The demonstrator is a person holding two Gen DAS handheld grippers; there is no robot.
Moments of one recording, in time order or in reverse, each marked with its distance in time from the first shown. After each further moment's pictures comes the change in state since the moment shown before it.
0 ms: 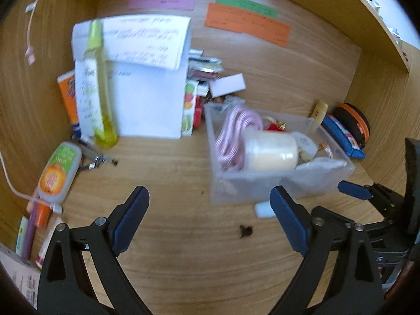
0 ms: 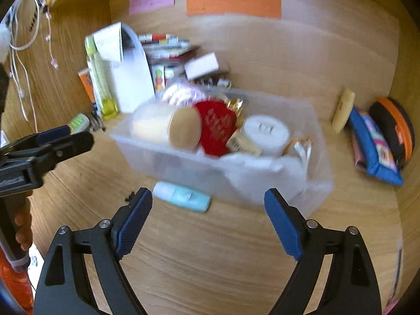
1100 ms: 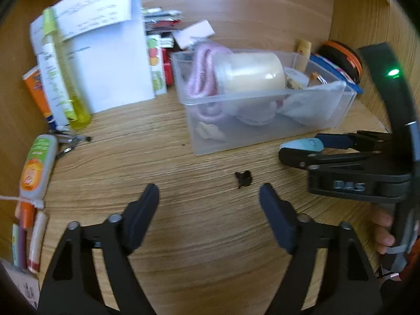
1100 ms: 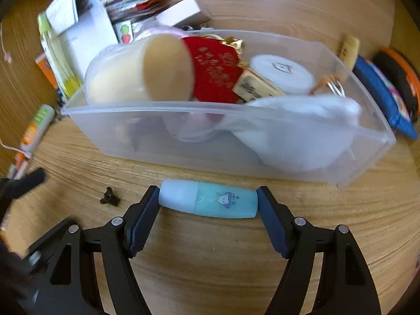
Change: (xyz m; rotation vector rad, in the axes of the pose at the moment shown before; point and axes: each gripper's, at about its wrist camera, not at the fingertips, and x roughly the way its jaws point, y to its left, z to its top) left arm 0.038 -0.028 -0.037 0.226 0.163 -0.023; right arm 0.047 -0.008 -0.020 0.164 0.174 -0.064
